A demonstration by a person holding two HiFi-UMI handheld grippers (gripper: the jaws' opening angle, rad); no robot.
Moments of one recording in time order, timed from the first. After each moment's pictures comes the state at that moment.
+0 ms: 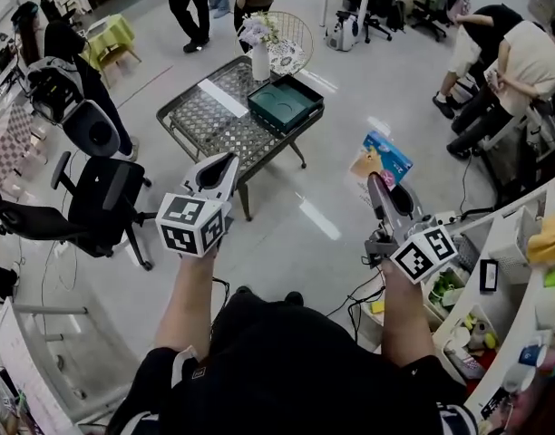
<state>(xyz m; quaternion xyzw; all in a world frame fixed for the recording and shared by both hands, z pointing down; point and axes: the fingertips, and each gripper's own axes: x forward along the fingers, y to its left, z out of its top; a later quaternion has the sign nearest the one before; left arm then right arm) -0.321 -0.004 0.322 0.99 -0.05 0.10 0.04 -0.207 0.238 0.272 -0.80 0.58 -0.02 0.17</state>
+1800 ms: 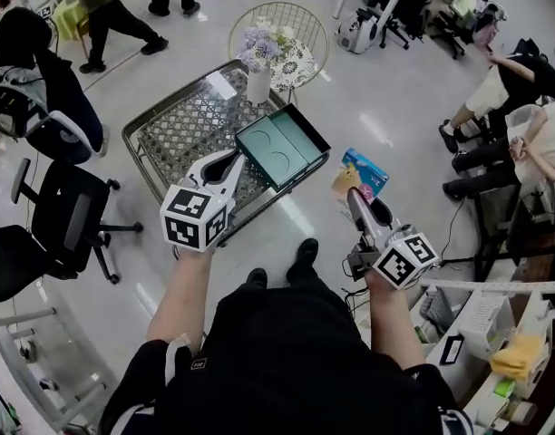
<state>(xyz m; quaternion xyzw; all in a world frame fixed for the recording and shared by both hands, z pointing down) -0.067 -0.191 0.400 0.98 -0.05 0.14 0.11 0.034 0.017 0.355 -0.77 0.60 -0.17 0.13</state>
